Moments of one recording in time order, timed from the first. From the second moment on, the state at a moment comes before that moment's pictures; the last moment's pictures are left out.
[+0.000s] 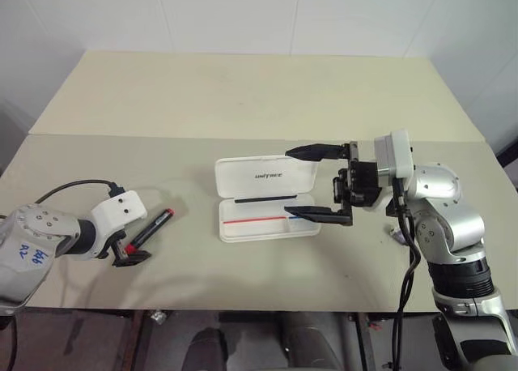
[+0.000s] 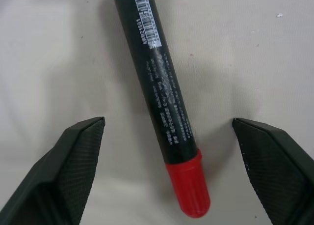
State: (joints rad) left arm -0.13 1.18 0.03 -0.40 -0.18 0.95 -0.88; right arm -0.53 -0.54 0.02 -0.23 0.60 0.22 1.22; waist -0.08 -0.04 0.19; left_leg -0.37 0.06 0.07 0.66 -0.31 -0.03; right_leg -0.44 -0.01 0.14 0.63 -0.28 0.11
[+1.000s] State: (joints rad) left arm -0.30 1.22 0.06 -0.34 -0.30 0.52 -1.20; right arm -0.51 -0.57 0.01 -0.23 0.59 0.22 1.17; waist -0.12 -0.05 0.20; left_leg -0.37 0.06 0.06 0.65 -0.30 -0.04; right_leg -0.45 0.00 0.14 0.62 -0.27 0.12
